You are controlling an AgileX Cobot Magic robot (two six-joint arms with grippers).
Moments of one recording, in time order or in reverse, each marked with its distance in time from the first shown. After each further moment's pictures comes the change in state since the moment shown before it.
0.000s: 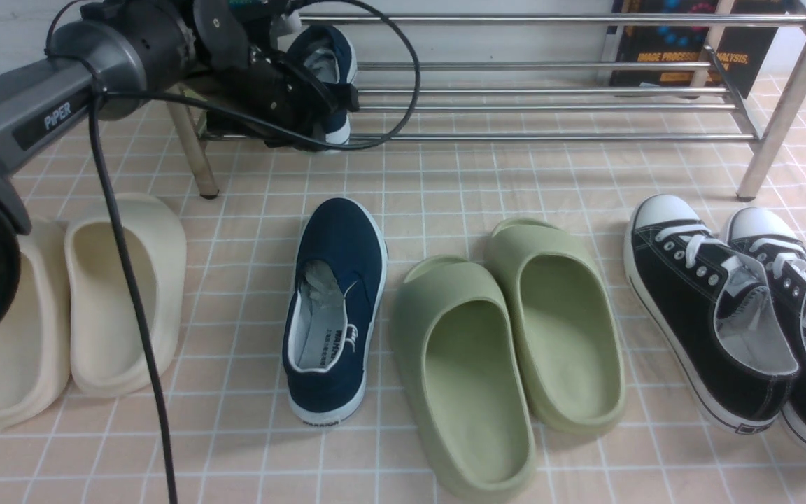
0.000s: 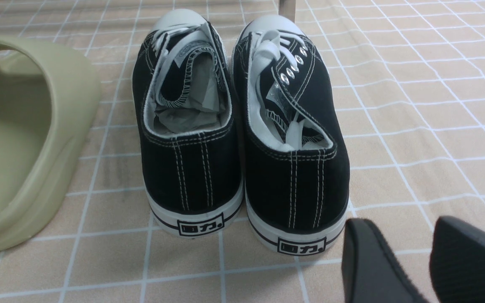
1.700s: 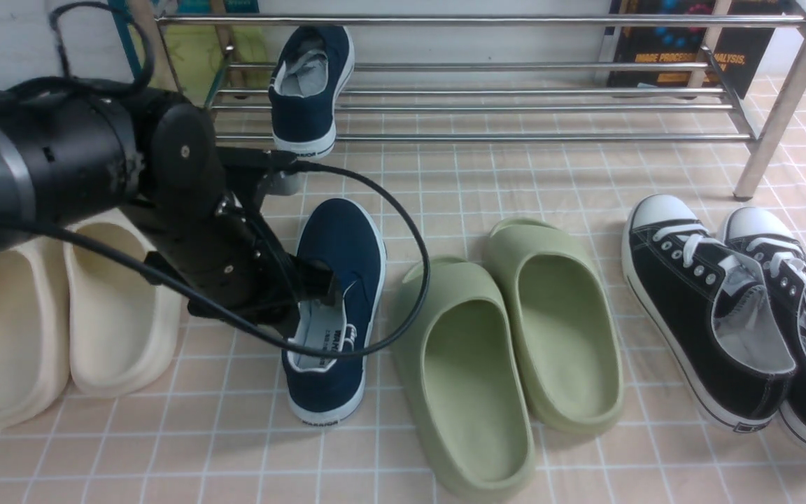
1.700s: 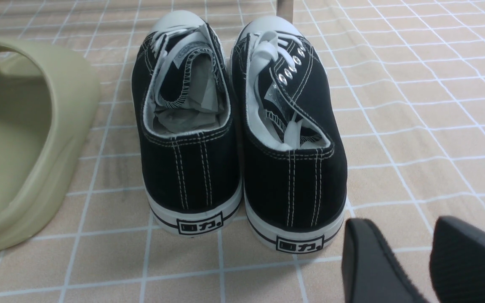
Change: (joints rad) right arm 0.000 0.000 0.000 0.000 0.000 0.000; left arm -0.163 -0.472 0.712 0.199 0.154 -0.080
